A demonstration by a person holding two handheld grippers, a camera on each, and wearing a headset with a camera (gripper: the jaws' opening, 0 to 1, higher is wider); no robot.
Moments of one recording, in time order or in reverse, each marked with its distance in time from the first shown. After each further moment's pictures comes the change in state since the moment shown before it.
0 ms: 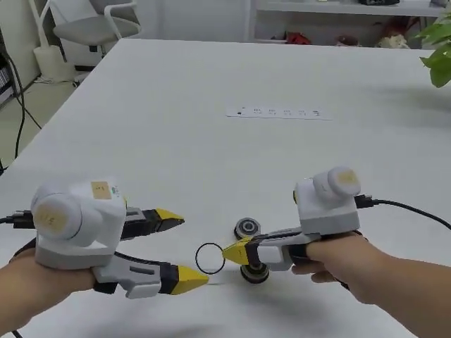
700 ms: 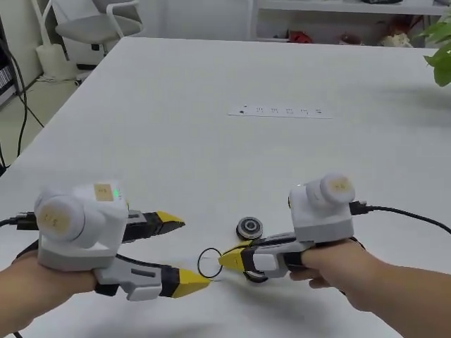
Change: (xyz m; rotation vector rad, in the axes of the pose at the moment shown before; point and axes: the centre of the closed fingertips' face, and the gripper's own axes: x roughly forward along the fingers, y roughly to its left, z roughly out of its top) left arm 0.001 0.000 -0.006 -0.015 0.011 -0.007; right arm 0.004 -0.005 -0.006 -0.036 0.013 -0.033
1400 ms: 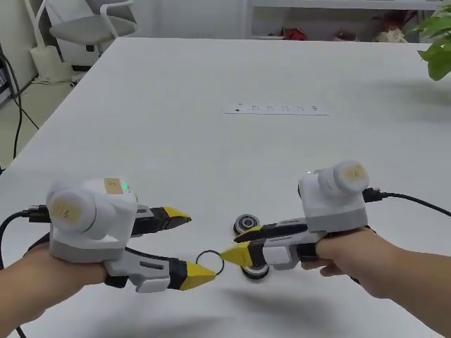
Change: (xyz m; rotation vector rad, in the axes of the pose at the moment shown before) left arm 0.011 0.000 0.008 0.015 0.007 -0.018; right arm -0.024 0.002 0.012 -0.067 -0.029 -0.008
